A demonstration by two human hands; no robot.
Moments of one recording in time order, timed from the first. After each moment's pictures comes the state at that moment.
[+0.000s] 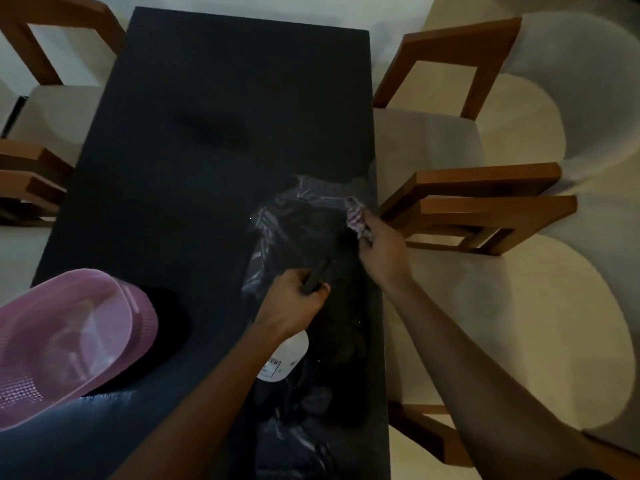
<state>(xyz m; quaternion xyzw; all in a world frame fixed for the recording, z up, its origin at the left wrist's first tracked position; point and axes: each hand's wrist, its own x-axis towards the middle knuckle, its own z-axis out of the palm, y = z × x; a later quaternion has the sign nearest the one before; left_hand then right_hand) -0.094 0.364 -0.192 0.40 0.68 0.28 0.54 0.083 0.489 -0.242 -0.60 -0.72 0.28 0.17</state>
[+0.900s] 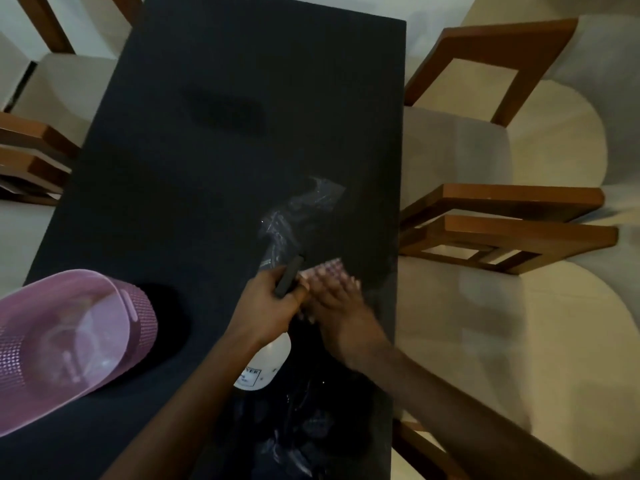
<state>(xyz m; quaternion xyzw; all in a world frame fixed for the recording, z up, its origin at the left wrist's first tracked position) -0.141 0.375 -0.195 0.37 0.72 0.31 0.50 0.051 0.412 -0.287 -0.33 -0.92 0.21 -0.04</state>
